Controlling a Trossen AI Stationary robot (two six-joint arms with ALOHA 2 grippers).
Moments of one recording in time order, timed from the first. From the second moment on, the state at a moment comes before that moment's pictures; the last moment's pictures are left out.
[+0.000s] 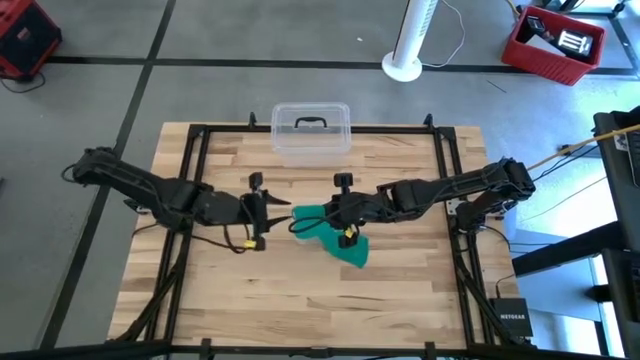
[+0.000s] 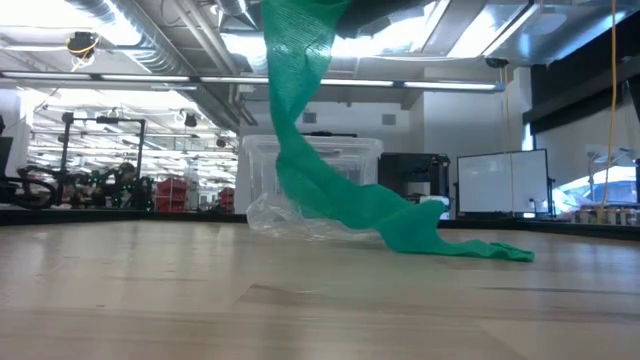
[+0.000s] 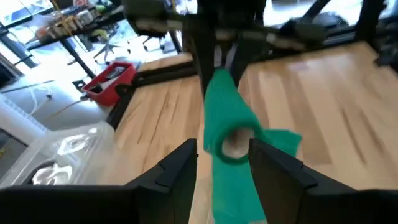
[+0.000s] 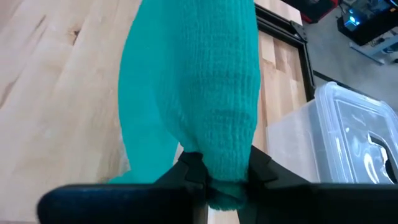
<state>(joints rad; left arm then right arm) -0.34 1.14 1.00 -0.27 -0.55 0.10 0.20 1.60 1.41 -0.53 0.35 -0.22</state>
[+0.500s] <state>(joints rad) -0.34 1.22 1.01 -0.16 -0.63 0.20 0.20 1.60 1.41 -0.51 0.31 -0.21</state>
